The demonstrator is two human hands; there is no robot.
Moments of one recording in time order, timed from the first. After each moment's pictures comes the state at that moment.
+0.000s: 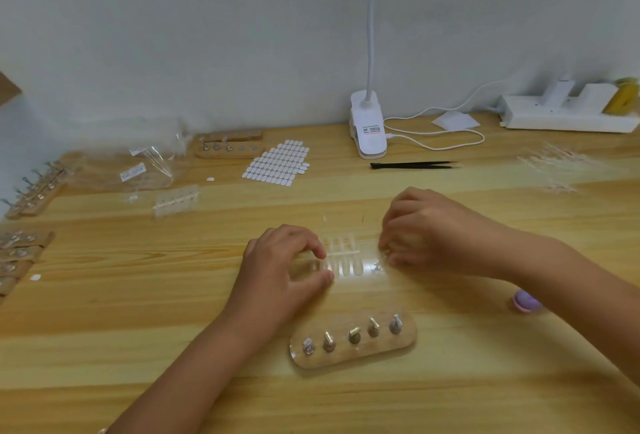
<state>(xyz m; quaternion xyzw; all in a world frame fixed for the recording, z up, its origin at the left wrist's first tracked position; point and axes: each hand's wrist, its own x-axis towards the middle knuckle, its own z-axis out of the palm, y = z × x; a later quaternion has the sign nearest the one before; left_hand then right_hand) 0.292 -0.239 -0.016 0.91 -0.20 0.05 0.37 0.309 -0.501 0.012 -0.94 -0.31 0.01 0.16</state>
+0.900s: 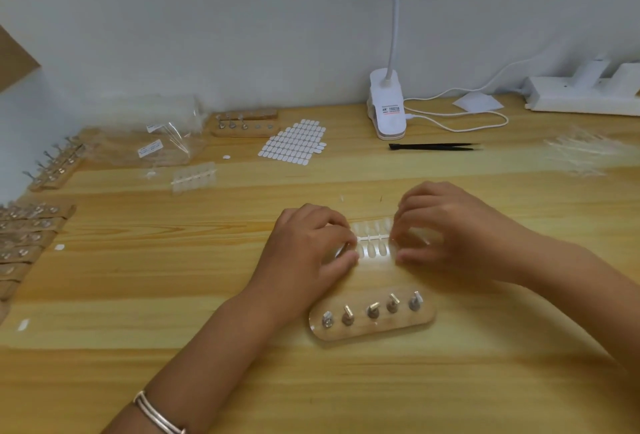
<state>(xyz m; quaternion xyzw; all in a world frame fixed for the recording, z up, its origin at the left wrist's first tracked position) 0.287 -0.244 -0.014 0.91 -0.30 0.10 0.26 0.290 -0.486 0.007 -0.93 -0.31 -0.02 0.18</state>
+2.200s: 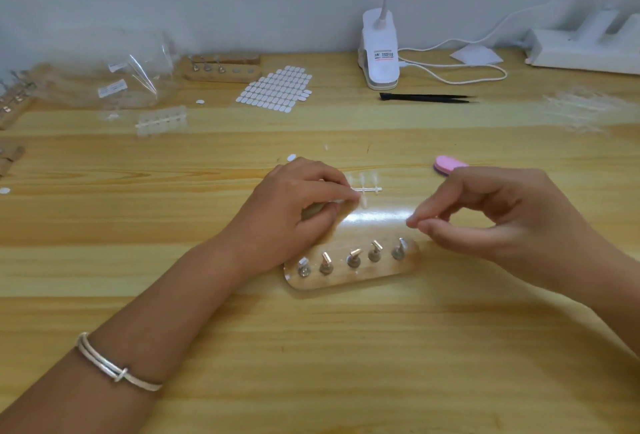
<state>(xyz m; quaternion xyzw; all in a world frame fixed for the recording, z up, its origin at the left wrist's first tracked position) 0.286 -0.244 -0.023 0.88 -0.36 0.04 0.32 0.225 -0.499 -0.001 -0.83 -0.22 -0.03 0.51</state>
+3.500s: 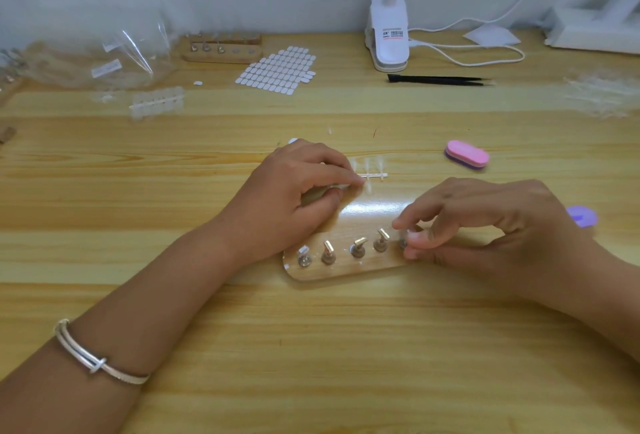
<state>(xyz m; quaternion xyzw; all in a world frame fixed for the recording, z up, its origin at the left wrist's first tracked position) 0.287 -0.244 -0.023 0.87 -0.36 0.04 0.32 0.222 -0.488 -0.018 -0.85 -0.31 -0.09 0.42</state>
